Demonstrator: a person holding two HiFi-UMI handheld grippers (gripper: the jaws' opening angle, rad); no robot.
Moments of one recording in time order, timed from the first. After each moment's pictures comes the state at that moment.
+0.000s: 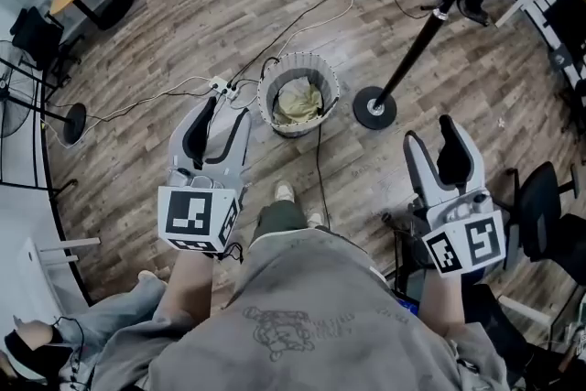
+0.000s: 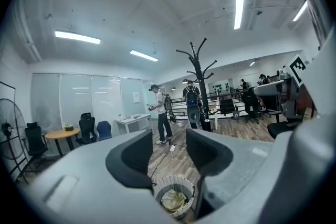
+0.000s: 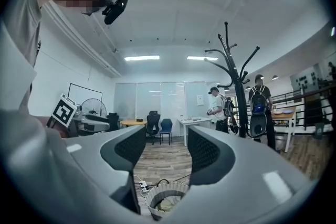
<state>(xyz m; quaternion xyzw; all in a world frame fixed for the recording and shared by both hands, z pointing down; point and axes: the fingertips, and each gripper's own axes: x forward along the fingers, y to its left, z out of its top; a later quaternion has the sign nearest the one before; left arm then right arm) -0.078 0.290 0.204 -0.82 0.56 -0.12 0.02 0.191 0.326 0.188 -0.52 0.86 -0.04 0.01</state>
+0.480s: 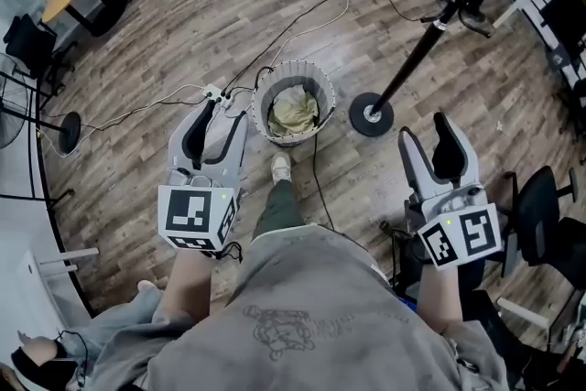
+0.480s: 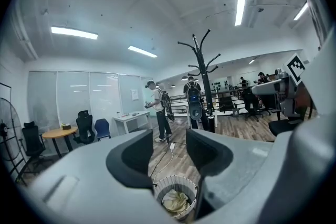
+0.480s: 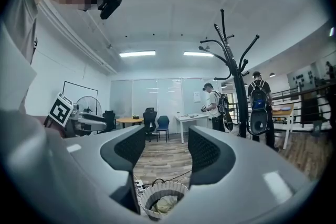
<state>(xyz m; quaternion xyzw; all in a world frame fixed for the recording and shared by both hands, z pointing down) -0.076 0.231 0.225 -0.82 0.55 -0.14 0.01 0.196 0.263 0.208 -0.53 0.85 -0.05 0.00</state>
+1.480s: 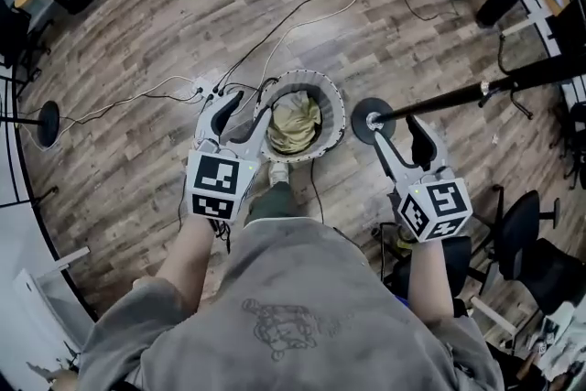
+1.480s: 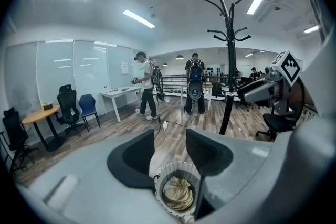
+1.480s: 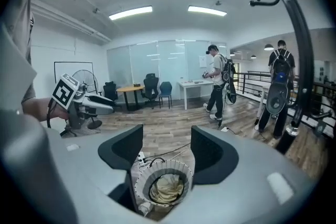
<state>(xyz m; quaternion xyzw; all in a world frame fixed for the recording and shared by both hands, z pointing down) -0.137 -0.005 0.349 -0.84 0.49 -0.22 -0.09 0.094 0.026 0.342 -0.49 0.84 -0.16 -0.17</state>
